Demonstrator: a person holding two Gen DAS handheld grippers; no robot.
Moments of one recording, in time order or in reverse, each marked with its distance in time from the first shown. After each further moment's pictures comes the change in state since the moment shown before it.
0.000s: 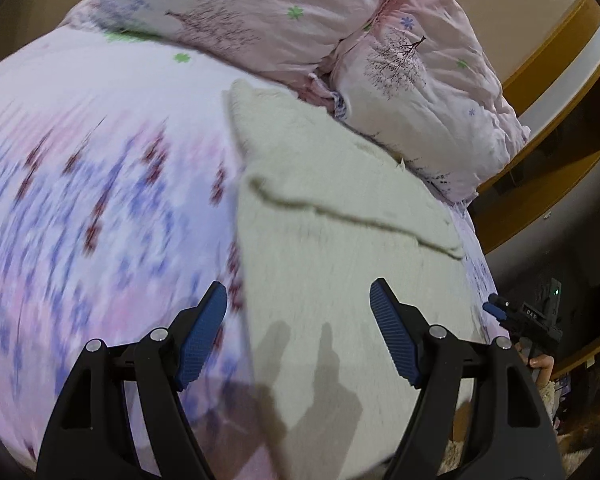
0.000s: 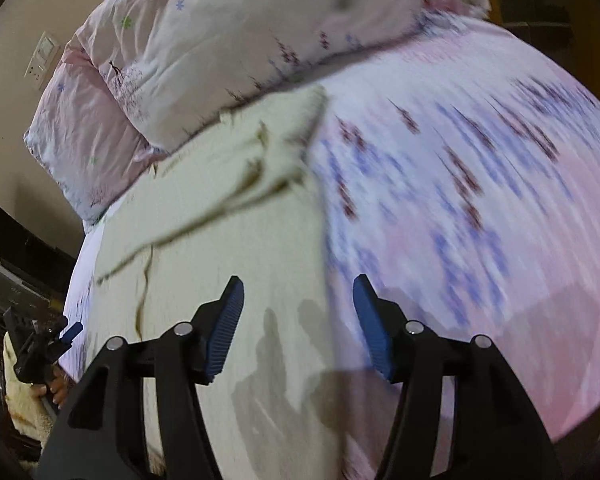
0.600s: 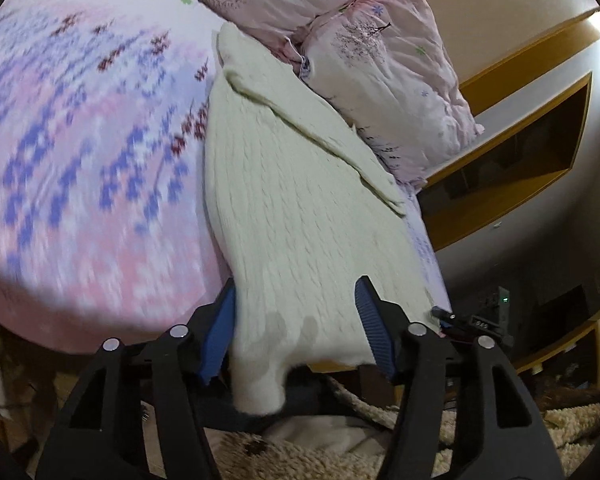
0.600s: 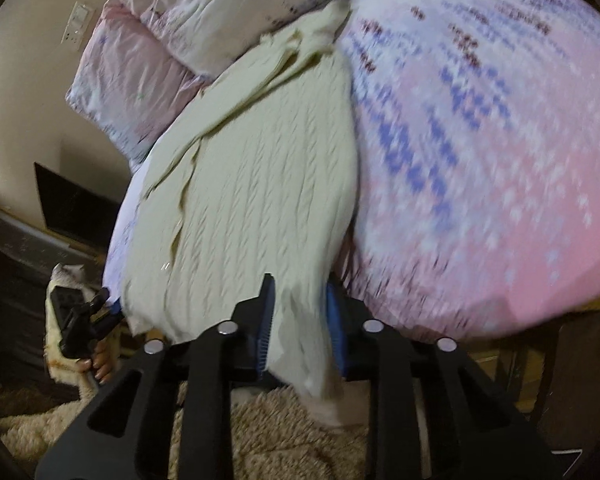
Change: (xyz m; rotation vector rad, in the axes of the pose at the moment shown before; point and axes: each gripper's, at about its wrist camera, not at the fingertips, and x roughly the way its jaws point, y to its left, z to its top) left arm -0.032 -0.015 -0.100 -0.116 0.024 -0.206; right arm -0.026 -0.008 -0.080 -0.005 0.210 0.204
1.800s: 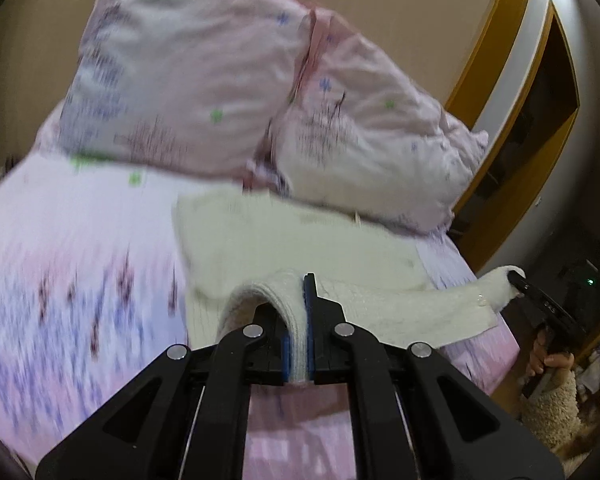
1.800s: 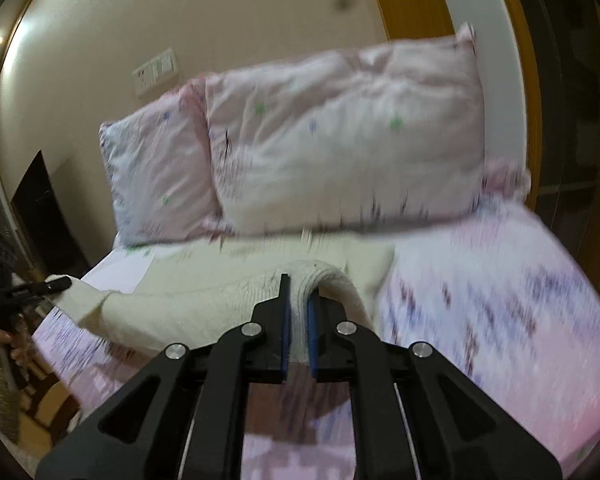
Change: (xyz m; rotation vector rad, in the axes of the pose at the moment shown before) left arm 0.013 -0.094 0.131 0.368 -0.232 0.216; right arm -0.054 0.122 0.091 -0.420 -0.622 -0.224
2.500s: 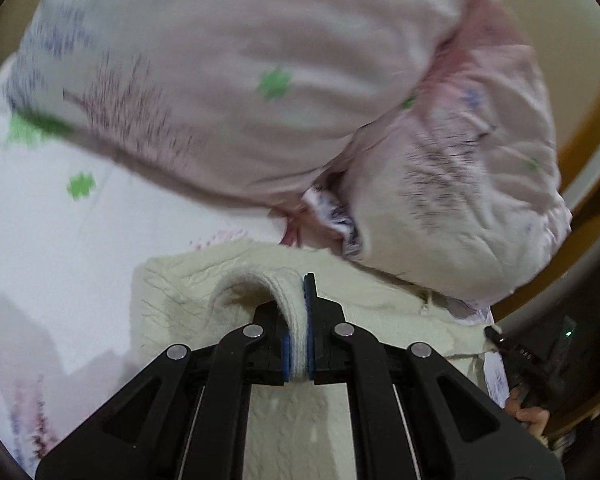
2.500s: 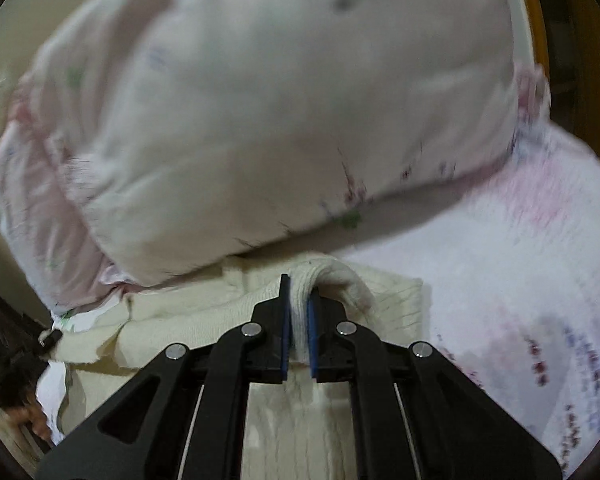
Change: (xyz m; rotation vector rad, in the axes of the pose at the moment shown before) left arm 0.198 0.091 0.057 -0.302 0.082 0.038; right arm 0.245 -0.068 0.030 0.338 0.253 -0.136
